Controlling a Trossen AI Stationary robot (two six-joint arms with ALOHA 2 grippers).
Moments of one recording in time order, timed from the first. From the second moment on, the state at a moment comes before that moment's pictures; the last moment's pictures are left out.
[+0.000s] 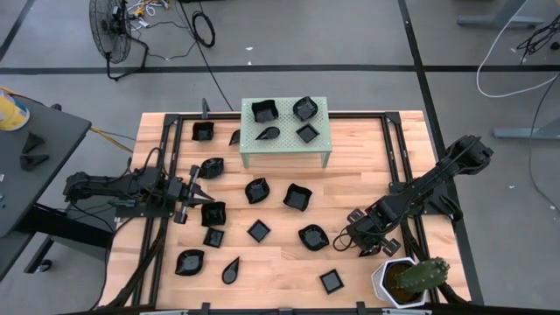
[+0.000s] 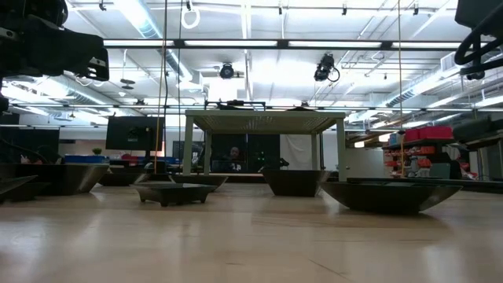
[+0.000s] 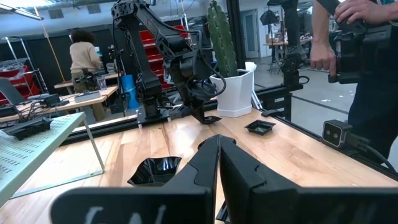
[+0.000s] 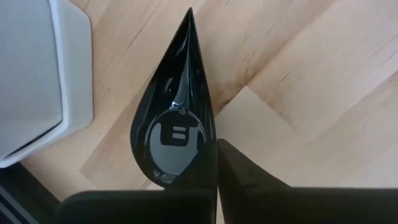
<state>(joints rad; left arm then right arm) -0.08 0.01 0.01 0.08 0.16 0.14 0.55 1.41 0.64 -0.67 -0.27 -0.15</state>
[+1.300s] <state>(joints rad) -0.08 0.01 0.01 0.08 0.16 0.14 0.27 1.36 0.96 -0.97 -0.17 -0.20</state>
